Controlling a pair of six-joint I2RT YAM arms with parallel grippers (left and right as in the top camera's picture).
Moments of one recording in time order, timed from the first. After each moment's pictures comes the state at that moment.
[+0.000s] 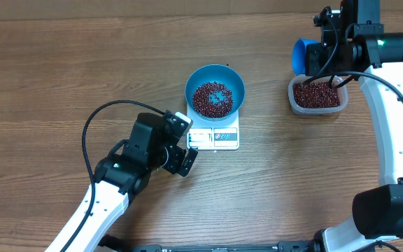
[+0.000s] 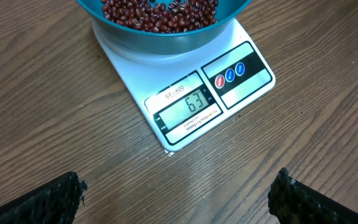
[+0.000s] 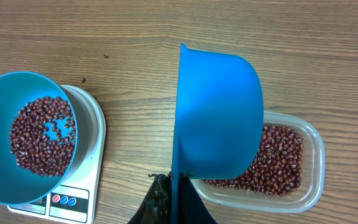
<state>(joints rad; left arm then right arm) -0.43 1.15 0.74 -0.48 0.15 0.08 0.02 1.74 1.79 -1.10 -0.14 -0.04</state>
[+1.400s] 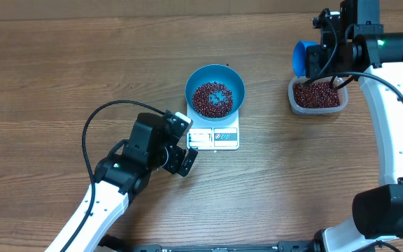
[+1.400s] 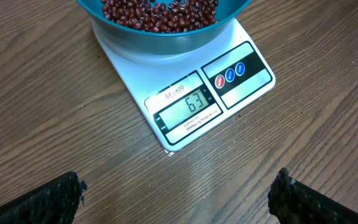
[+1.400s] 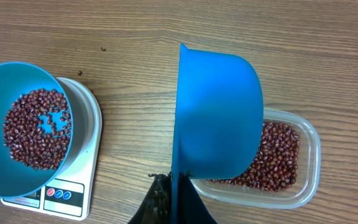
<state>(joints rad) -0.43 1.15 0.74 -0.48 0.15 0.08 0.02 1.74 1.79 -1.12 -0.14 -0.06</state>
